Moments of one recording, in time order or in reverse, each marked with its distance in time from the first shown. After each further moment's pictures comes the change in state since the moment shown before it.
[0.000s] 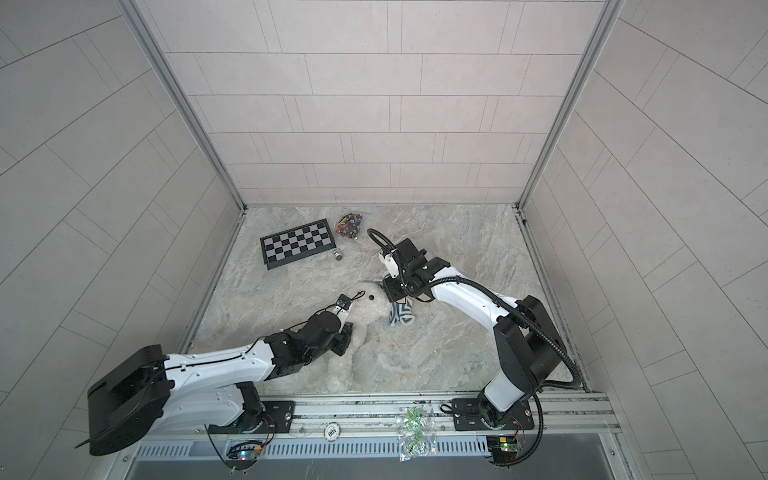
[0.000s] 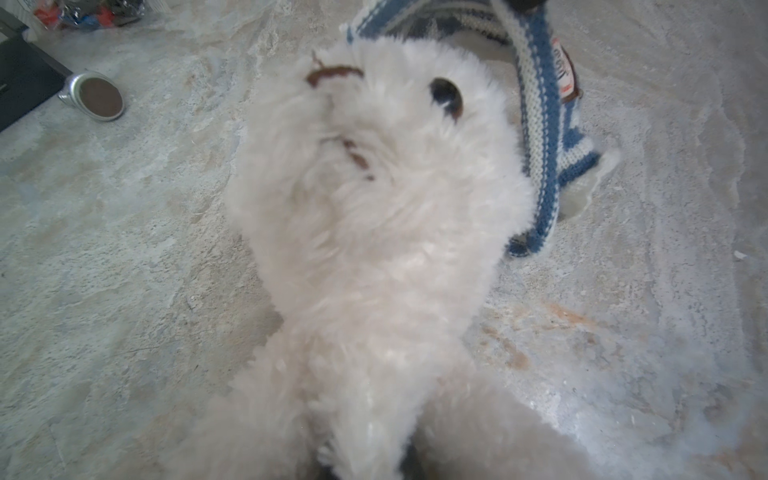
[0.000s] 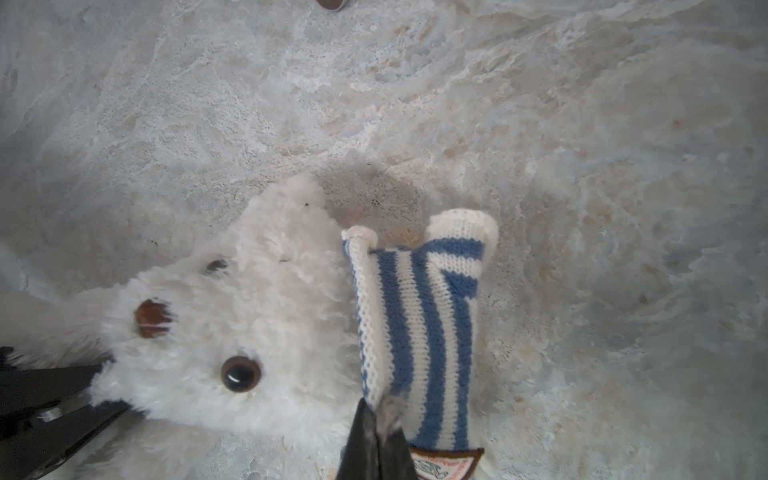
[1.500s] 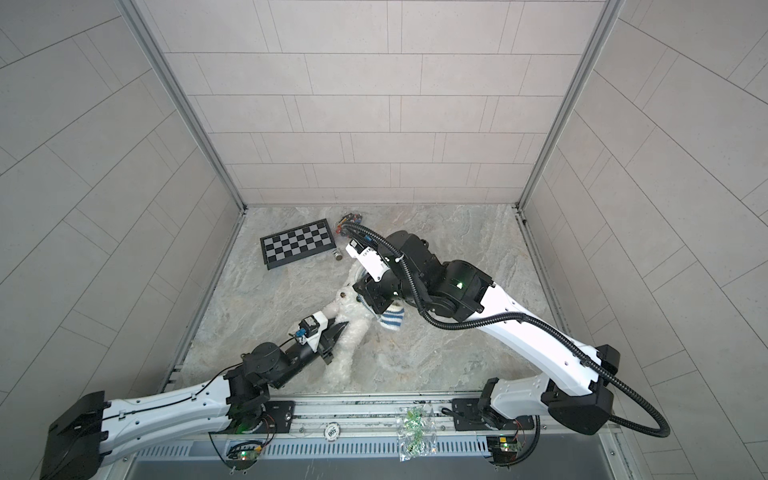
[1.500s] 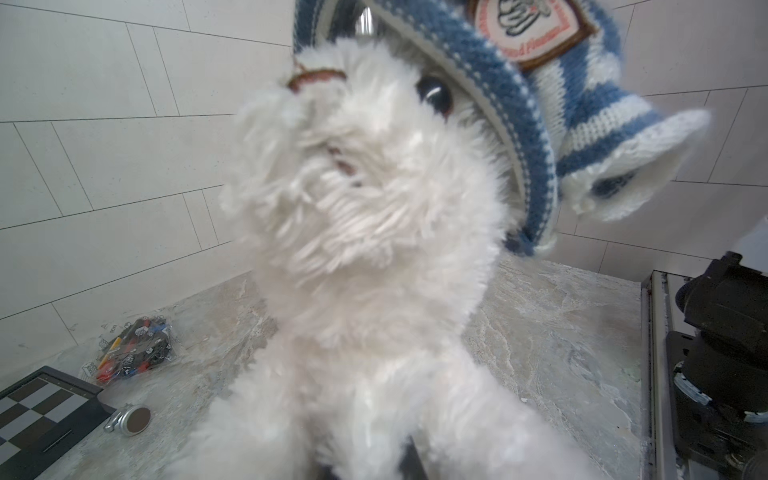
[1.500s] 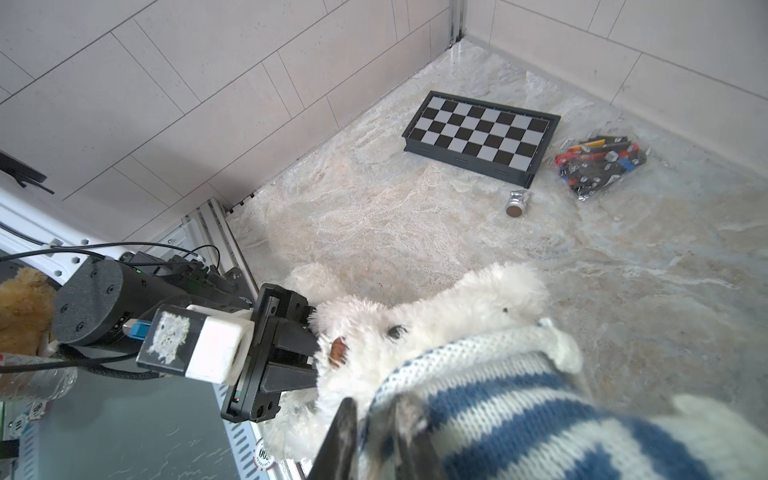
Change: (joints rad) left arm -0.130 -0.543 -0.319 0.594 0.051 0.362; right arm 0.347 -0.286 0.412 -0.318 0.076 0.021
